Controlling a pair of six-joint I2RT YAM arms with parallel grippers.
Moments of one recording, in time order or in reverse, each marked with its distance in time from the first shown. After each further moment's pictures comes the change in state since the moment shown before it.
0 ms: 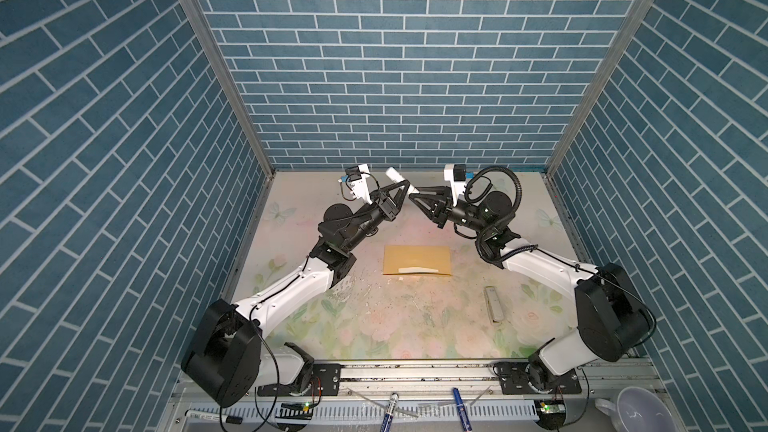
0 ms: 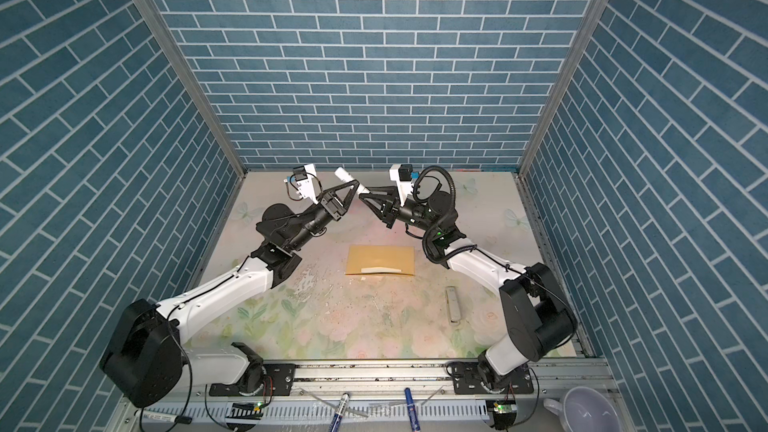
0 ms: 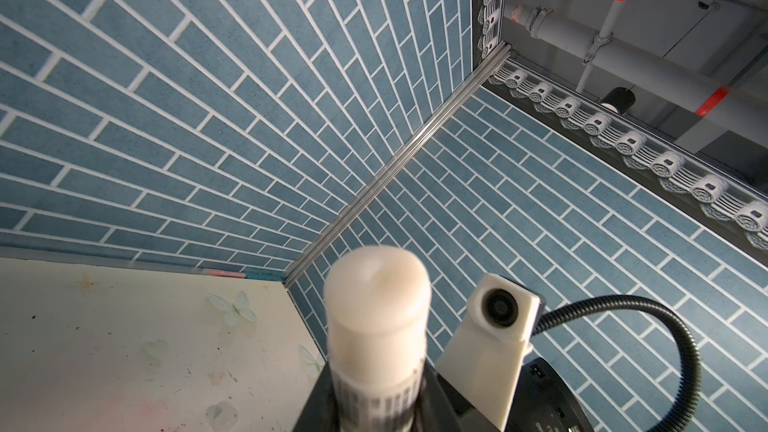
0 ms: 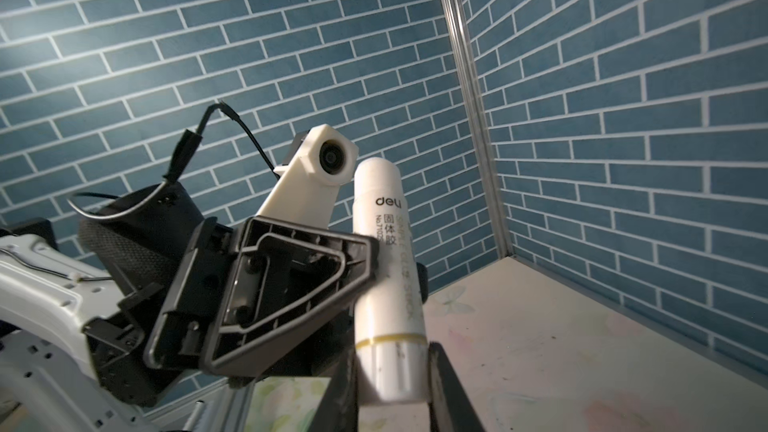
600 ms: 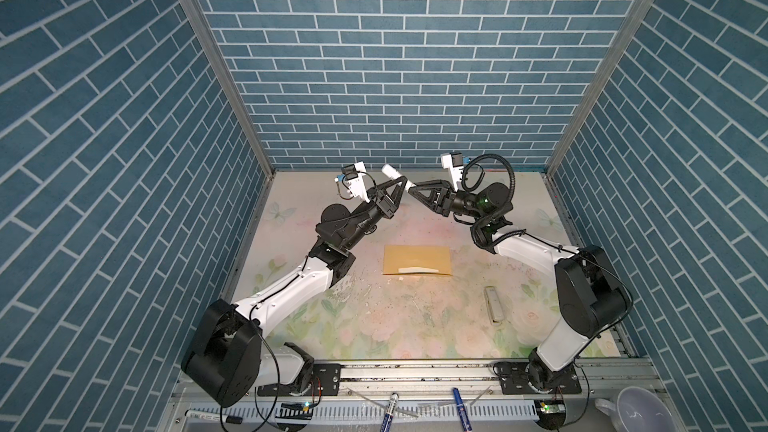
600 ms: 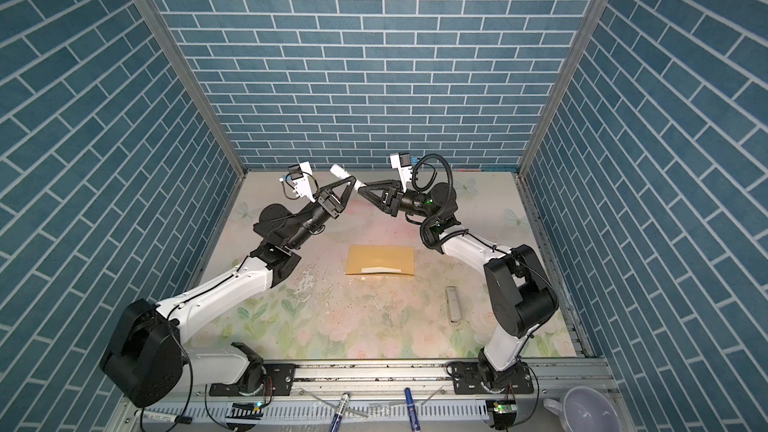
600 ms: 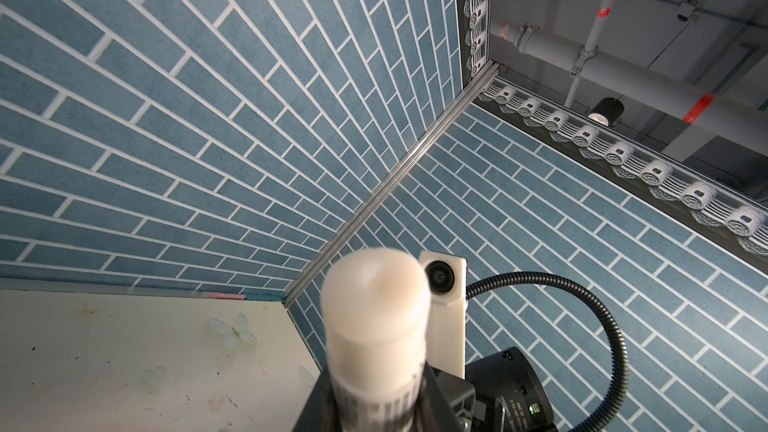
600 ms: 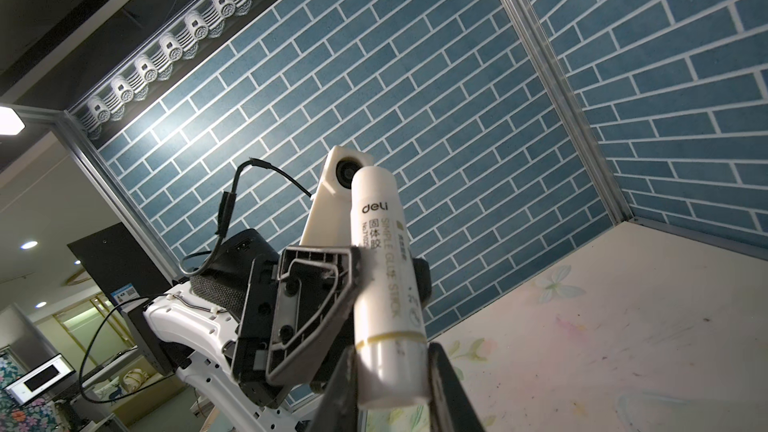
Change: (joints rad) left arm 0.008 0.000 0.000 0.039 -0.015 0.016; right arm -0.046 0.134 0.121 0.159 -0.205 0.409
